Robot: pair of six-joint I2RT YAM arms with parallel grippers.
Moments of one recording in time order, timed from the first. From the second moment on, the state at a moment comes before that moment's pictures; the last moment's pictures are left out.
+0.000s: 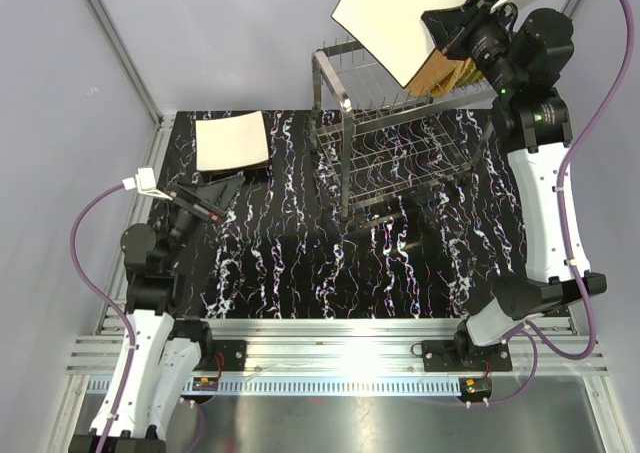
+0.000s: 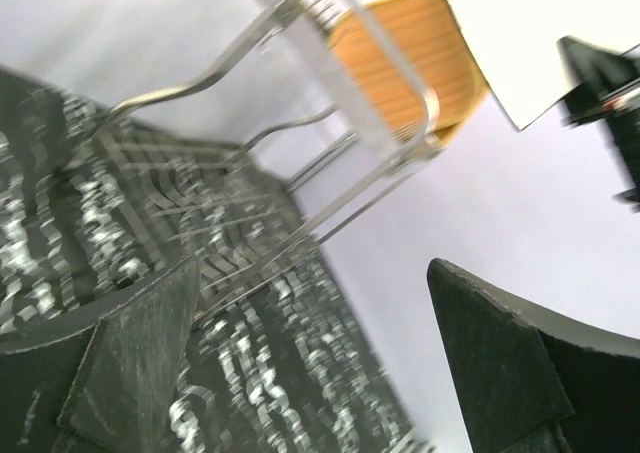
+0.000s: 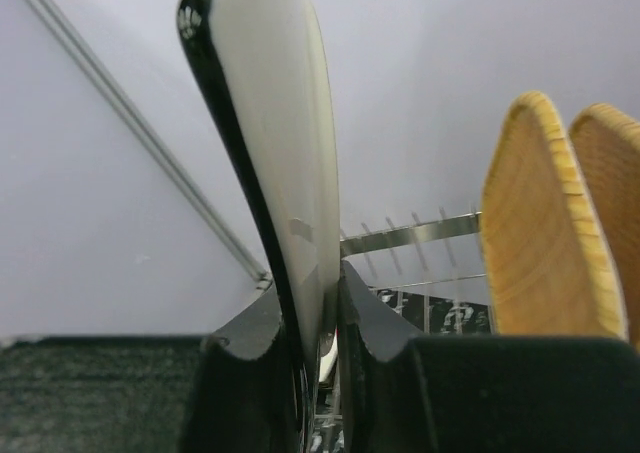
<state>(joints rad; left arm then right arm) -0.05 0.55 0.56 0.22 0.42 -0.97 0.19 1.59 2.13 -0.32 -0.24 0.44</state>
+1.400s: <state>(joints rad) -0.41 1.07 0.72 0.70 0.16 -1.29 0.42 1.58 1.81 -0.32 -0.41 0.86</state>
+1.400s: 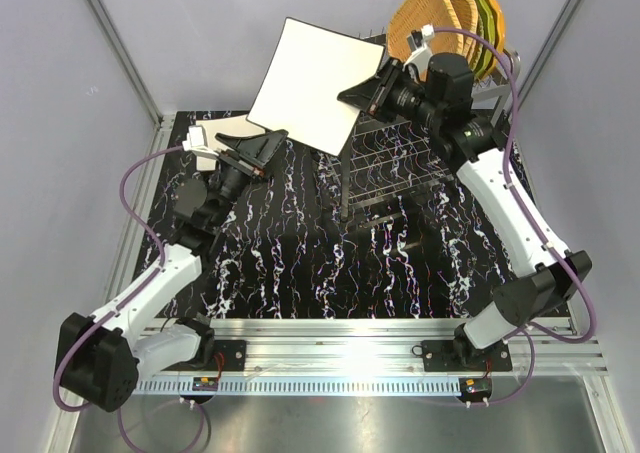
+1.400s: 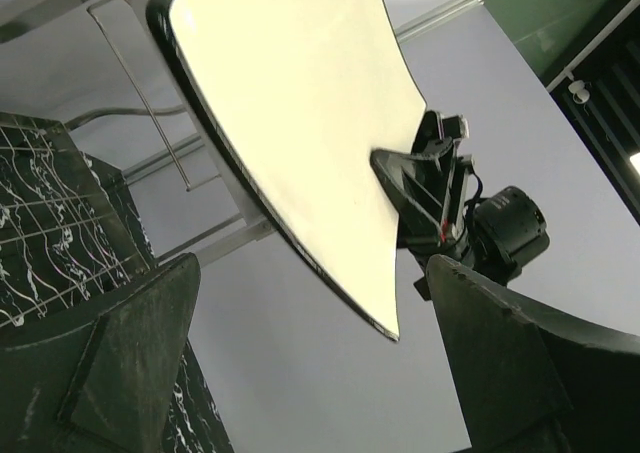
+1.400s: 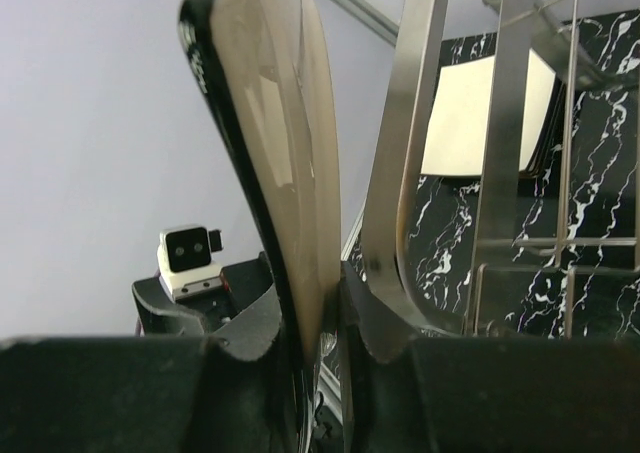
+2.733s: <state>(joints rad) -0.42 1.19 0.67 1.03 0.09 -1.45 0.52 1.47 1.58 -0.10 -0.45 0.84</state>
